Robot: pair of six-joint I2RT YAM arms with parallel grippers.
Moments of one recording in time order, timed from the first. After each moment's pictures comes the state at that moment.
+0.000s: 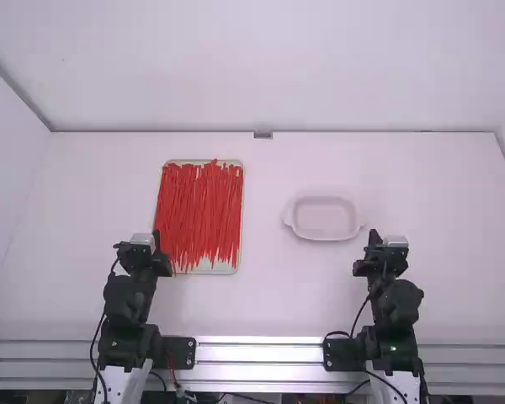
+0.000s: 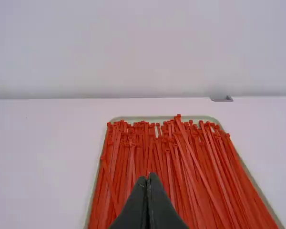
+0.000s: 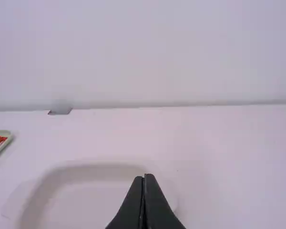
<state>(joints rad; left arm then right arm) 0.00 0.01 0.01 -0.10 0.00 0.00 0.00 0.01 0.01 -0.10 -0.02 0.00</state>
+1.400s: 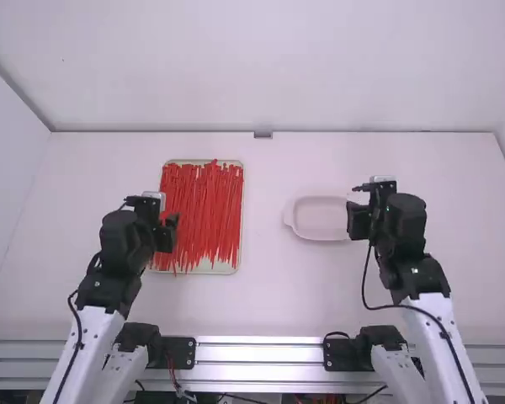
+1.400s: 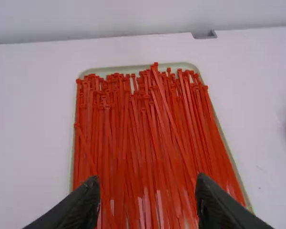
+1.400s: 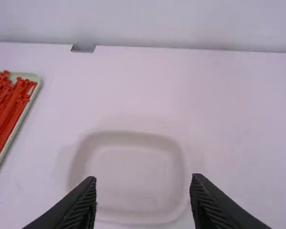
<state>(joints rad) -0.03 0.72 0.56 -0.39 0.09 0.02 0.09 0.88 0.73 -0.45 -0.07 -0.01</state>
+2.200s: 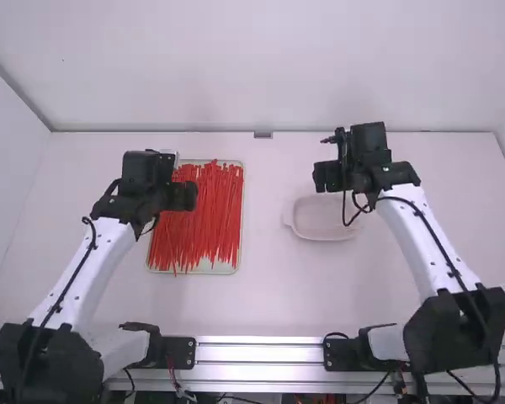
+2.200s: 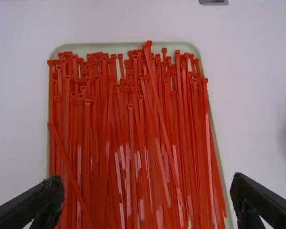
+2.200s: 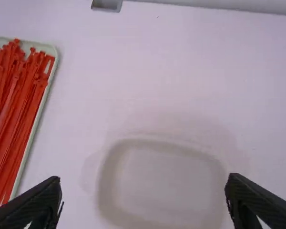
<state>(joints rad) -0.06 1.26 1.00 -0.57 0.10 -0.06 0.19 1.50 1.29 -0.73 -0.13 0.00</state>
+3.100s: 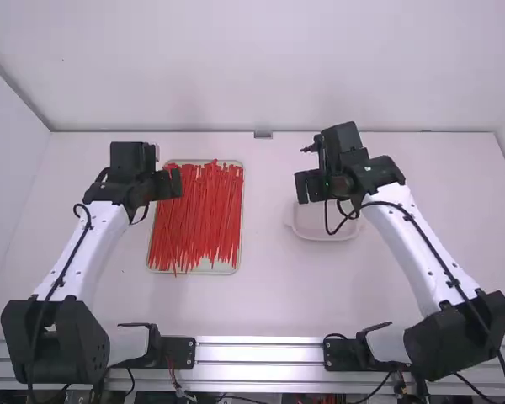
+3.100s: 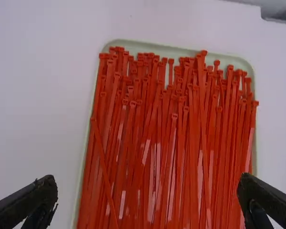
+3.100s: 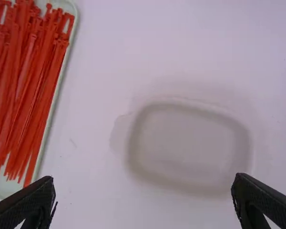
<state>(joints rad) 0.05 1.36 1.07 -0.57 0.04 -0.13 0.35 1.47 1.38 -0.96 0.00 0.11</state>
